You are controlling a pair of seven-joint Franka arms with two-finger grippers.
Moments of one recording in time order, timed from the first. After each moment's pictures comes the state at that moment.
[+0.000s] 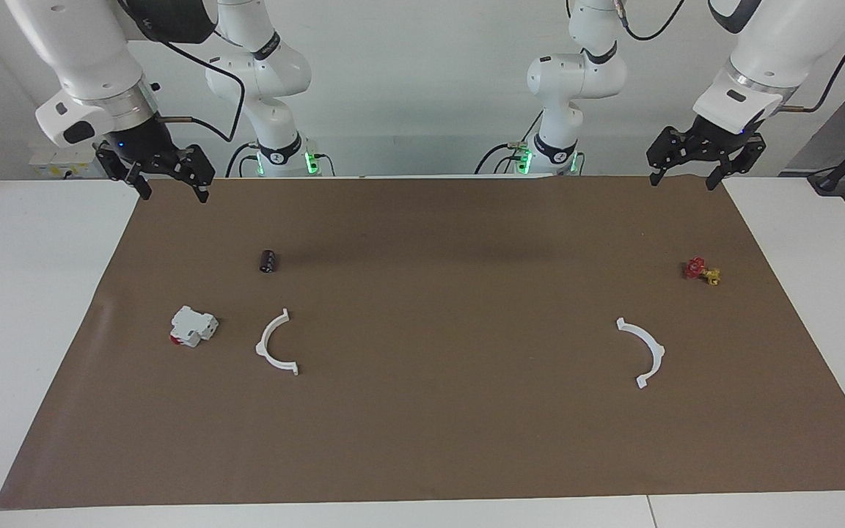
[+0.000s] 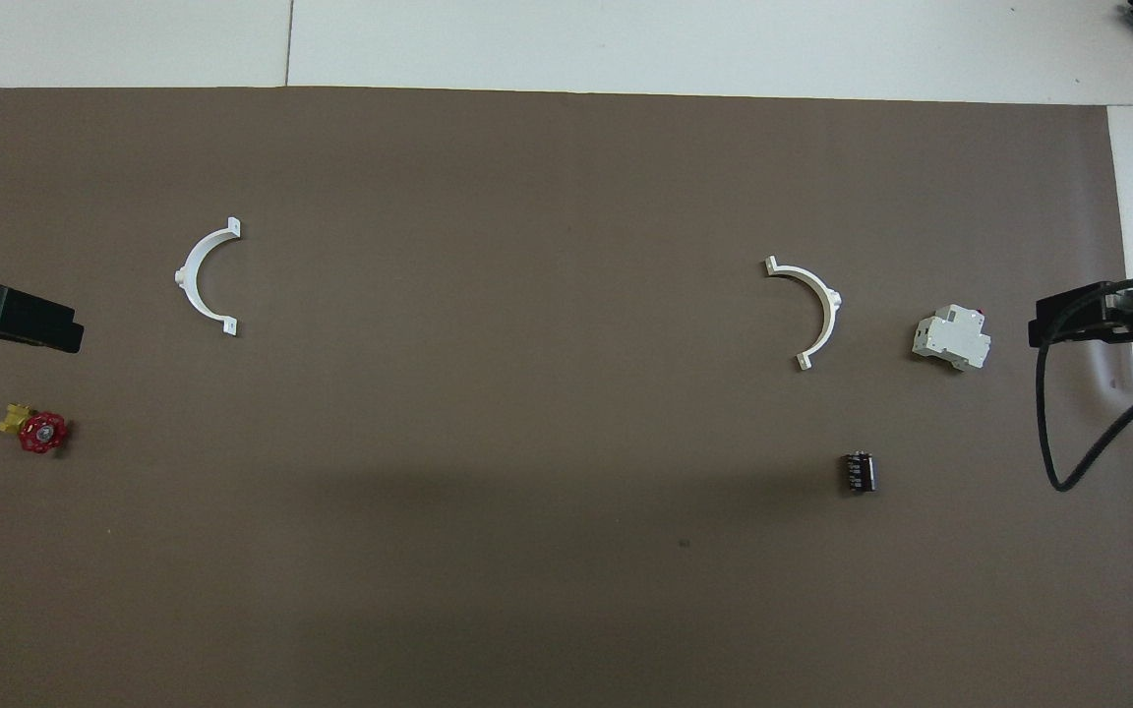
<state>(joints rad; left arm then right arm) -0.07 -0.02 0.00 -1.52 -0.01 1.47 0.11 0.11 -0.04 -0.13 -1.62 -0.02 1.56 0.08</state>
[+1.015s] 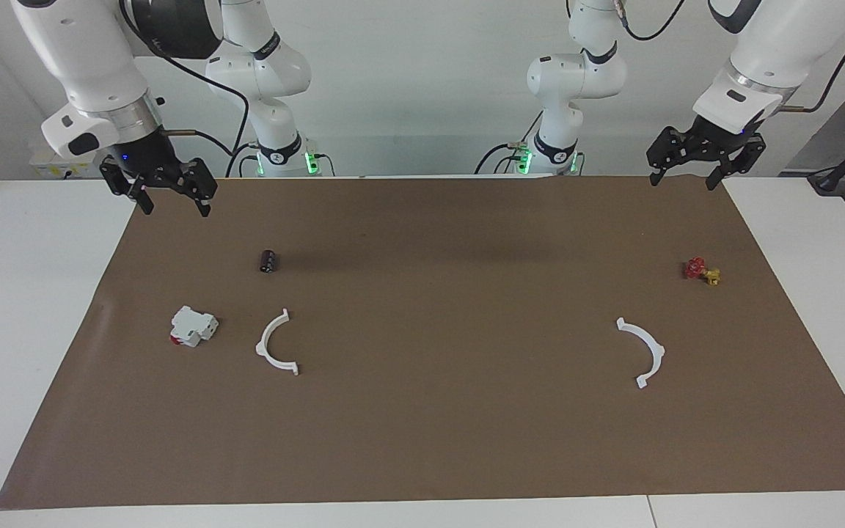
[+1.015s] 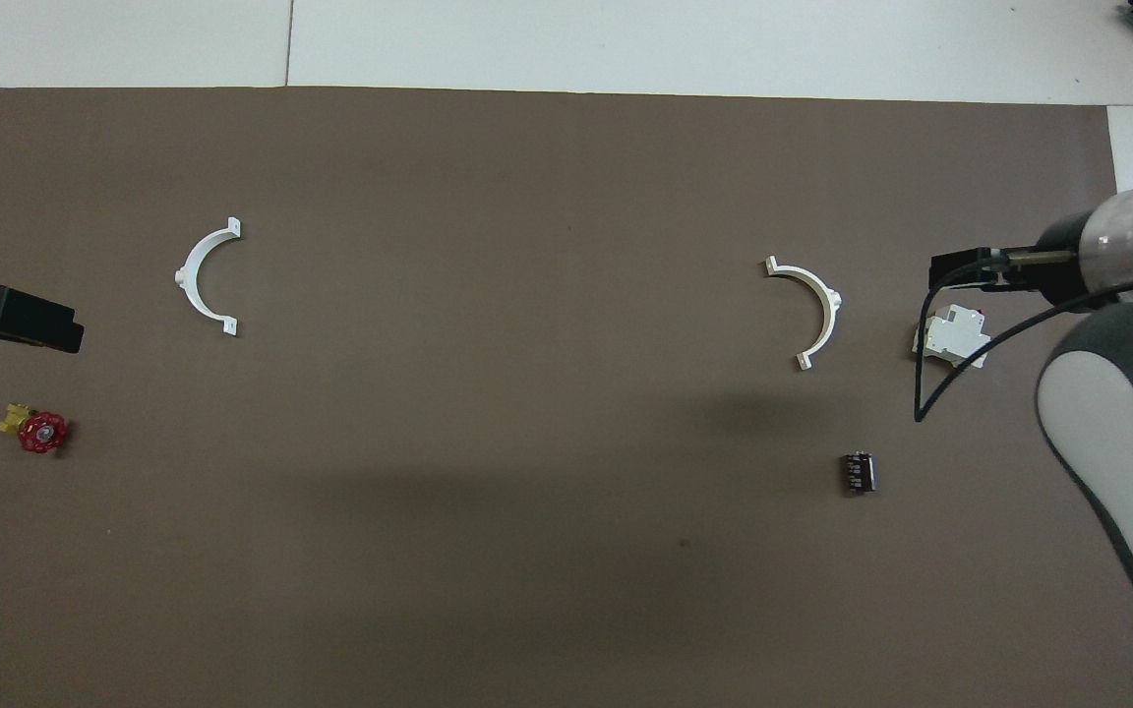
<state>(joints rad) -0.07 -0.02 0.00 -1.52 -0.01 1.47 0.11 0.14 0.05 -0.11 -1.83 0.03 2.05 0.03</state>
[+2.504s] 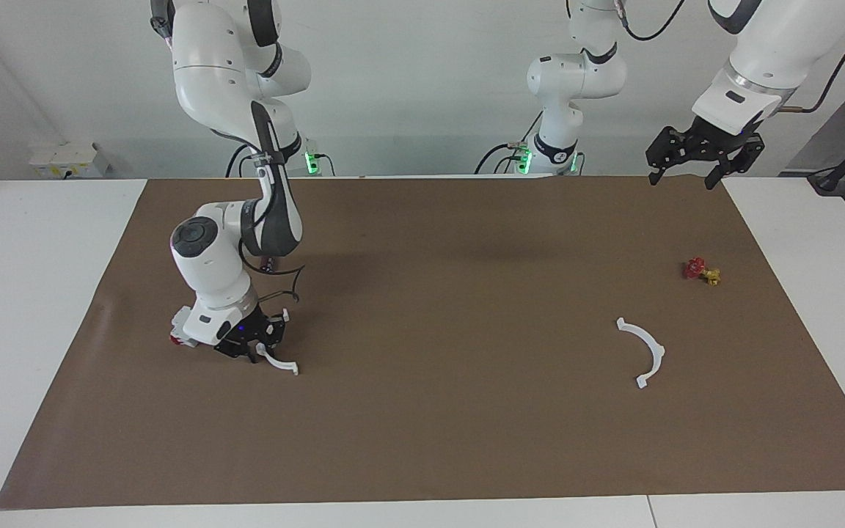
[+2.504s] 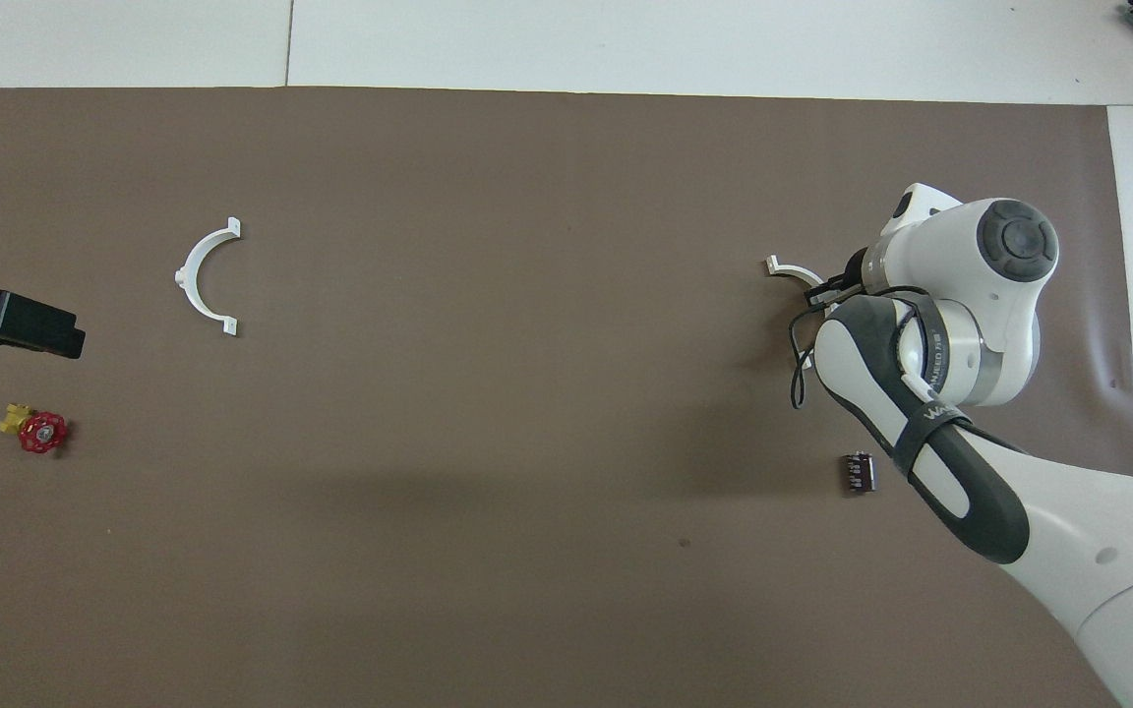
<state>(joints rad) -0.07 -0.02 0.00 -1.52 -0.01 1.46 0.11 0.18 0.43 -0.11 -1.90 0.12 2.45 -0.36</state>
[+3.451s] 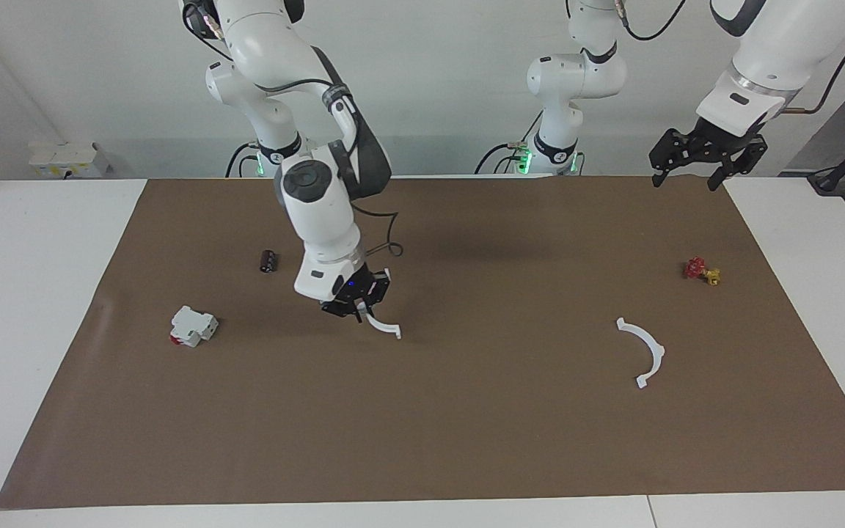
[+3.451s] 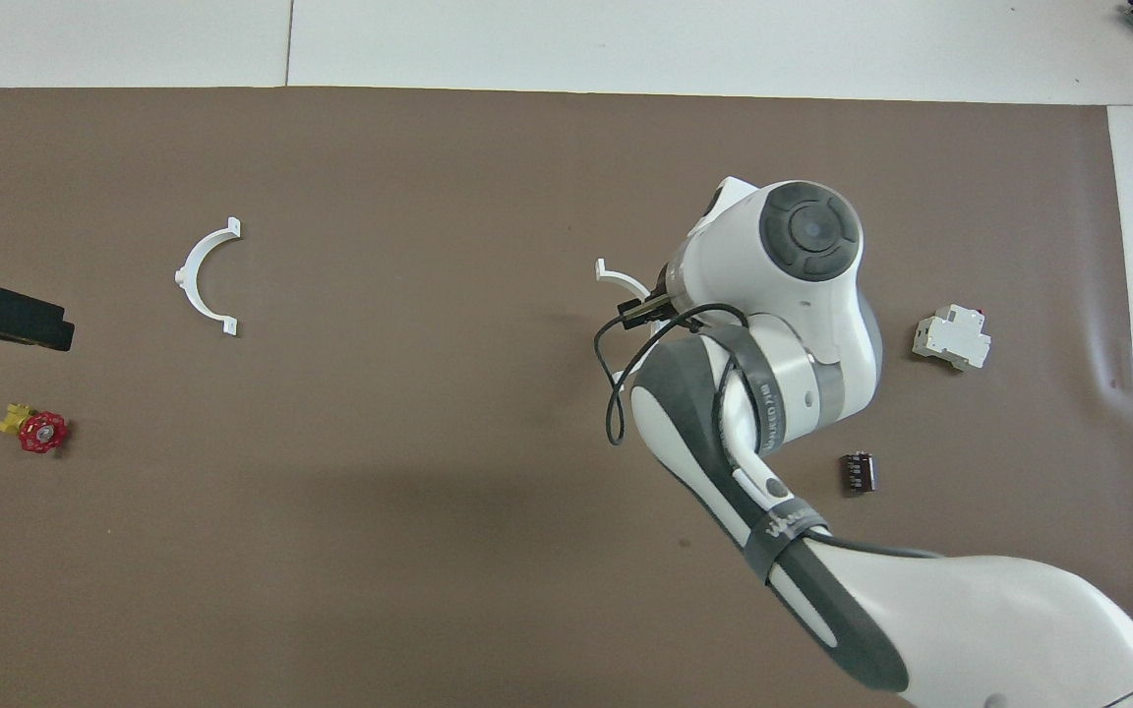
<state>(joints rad) -0.05 -0.03 0.00 -1.55 -0.01 1.51 0.11 0.45 0.38 -0.01 -1.72 0.13 2.22 0.03</state>
